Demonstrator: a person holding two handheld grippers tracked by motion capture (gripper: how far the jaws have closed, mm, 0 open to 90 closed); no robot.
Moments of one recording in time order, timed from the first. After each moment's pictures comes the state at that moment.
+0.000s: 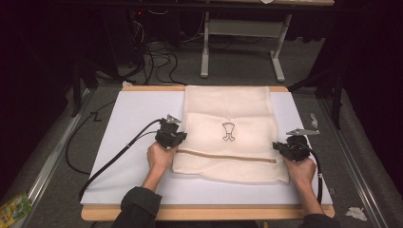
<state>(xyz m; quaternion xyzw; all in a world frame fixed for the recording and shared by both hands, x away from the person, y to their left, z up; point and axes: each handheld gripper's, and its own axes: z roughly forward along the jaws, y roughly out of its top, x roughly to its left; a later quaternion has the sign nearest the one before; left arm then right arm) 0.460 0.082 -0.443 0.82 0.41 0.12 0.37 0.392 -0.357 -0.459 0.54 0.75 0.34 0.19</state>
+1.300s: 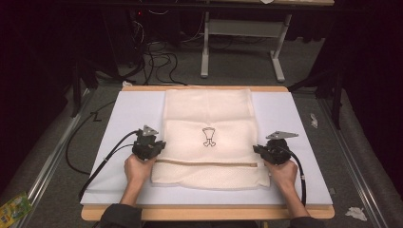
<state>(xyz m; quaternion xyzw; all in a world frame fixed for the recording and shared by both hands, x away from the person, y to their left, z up) 0.424 0.149 -0.454 0.81 0.44 0.14 0.36 0.385 -0.296 -0.459 0.49 0.78 0.36 0.16</state>
